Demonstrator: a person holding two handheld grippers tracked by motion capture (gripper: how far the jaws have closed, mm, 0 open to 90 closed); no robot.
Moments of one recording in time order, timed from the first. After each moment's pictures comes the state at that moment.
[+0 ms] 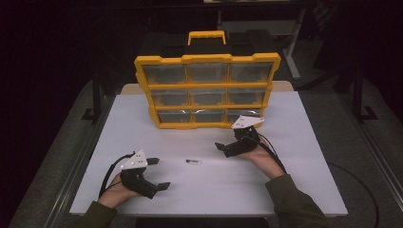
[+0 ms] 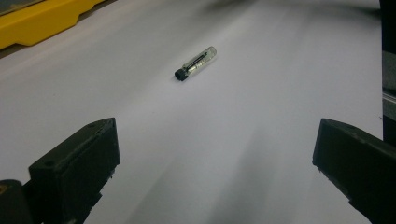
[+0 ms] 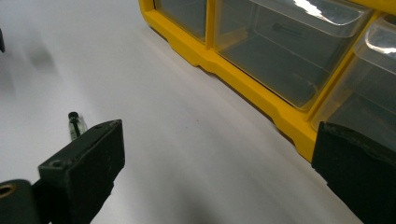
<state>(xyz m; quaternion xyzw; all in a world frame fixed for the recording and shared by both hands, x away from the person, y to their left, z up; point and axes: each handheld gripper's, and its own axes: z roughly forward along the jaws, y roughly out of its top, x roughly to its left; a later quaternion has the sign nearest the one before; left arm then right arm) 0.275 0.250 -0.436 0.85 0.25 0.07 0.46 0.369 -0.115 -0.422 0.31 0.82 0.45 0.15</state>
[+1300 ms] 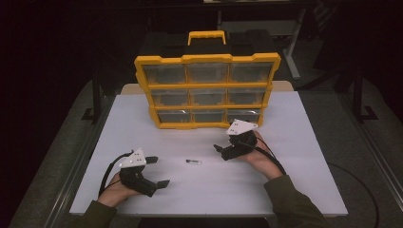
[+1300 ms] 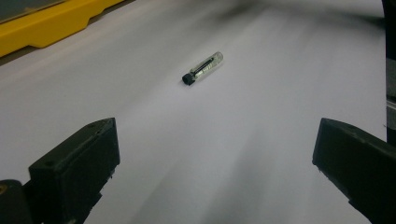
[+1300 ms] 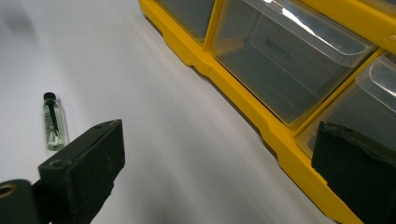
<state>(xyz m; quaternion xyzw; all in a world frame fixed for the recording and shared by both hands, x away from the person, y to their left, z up) 0.277 0.252 -0.435 0.84 0.26 0.07 0.47 0.359 -0.103 -0.423 0.26 0.84 0.43 0.23</state>
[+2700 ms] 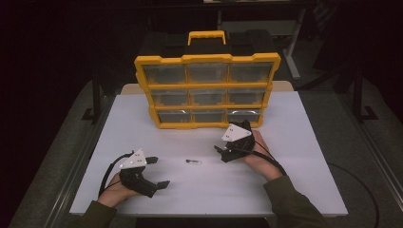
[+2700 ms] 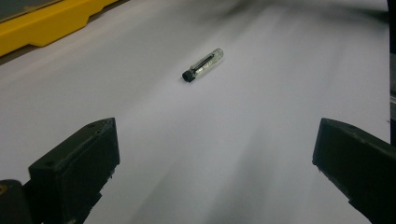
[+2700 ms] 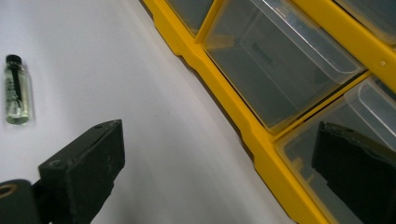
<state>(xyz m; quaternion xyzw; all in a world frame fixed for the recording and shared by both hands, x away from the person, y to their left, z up) 0.277 0.253 -0.435 0.85 0.25 0.08 0.46 0.354 -0.096 -0.427 0.20 0.85 0.38 0.31</state>
